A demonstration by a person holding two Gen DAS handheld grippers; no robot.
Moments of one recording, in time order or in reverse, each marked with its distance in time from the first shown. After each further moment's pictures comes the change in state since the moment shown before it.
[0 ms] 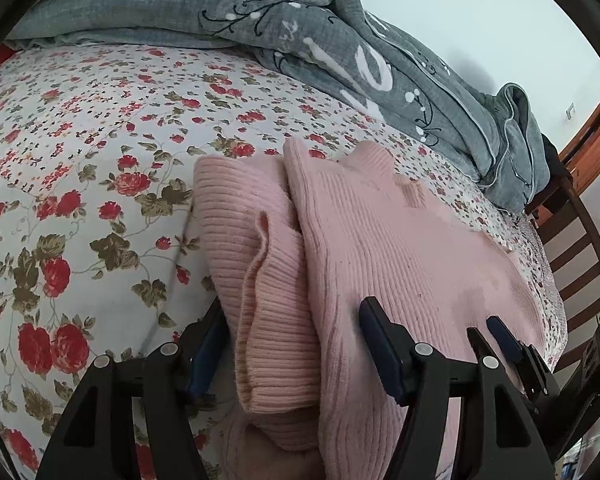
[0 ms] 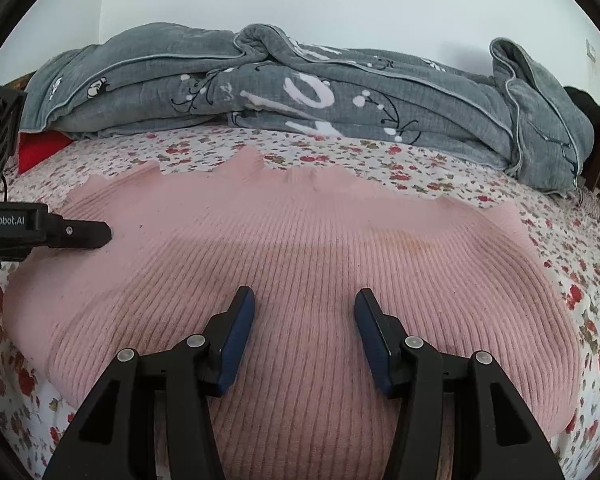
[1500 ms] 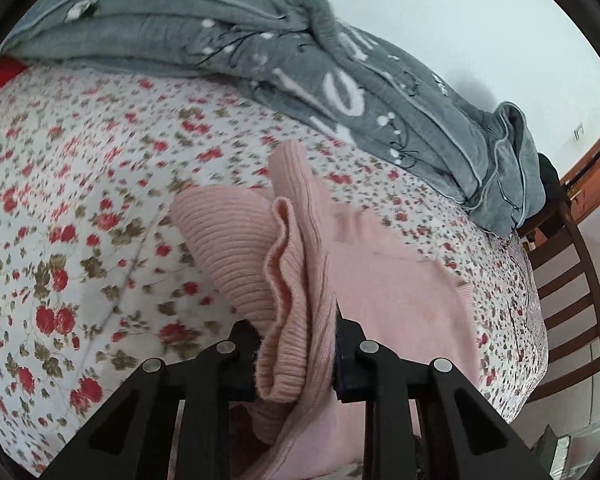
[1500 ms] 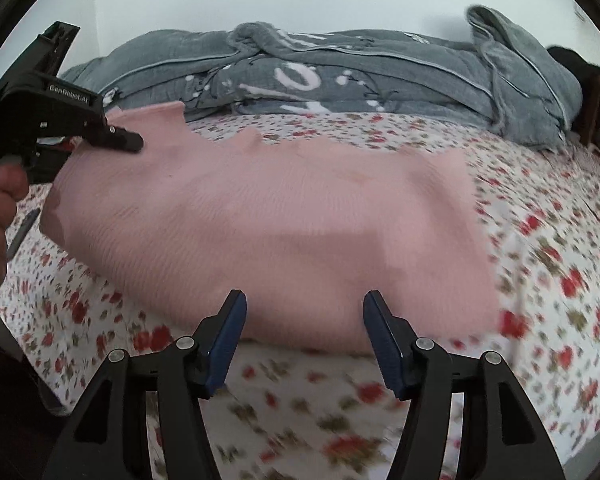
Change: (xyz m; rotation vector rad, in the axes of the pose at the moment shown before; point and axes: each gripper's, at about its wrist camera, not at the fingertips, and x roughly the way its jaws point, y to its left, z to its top) left arm -0.051 -0.092 0.025 -0.052 -0.008 0.048; right arm -0.075 -0.050 -0.037 0.088 0.079 0.087
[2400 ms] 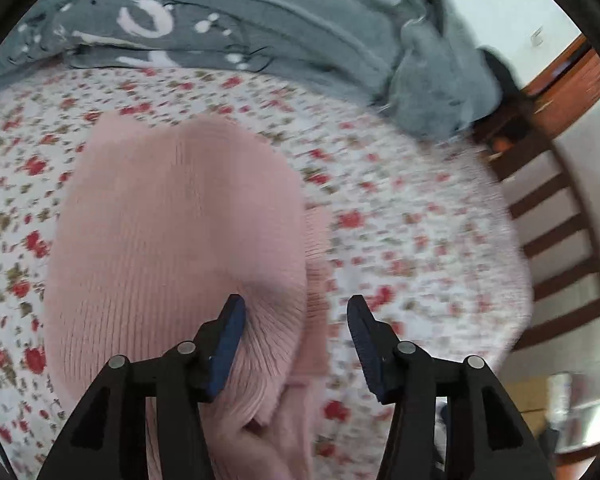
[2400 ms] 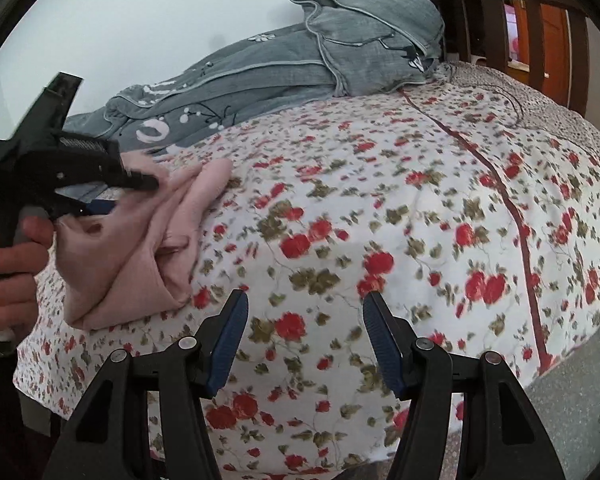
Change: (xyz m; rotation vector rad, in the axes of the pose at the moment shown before) left arm 0.076 -0.203 -0.042 0.162 0.218 -0.148; right arm -0.072 -0.205 -0.030 0.320 -0.018 -0.080
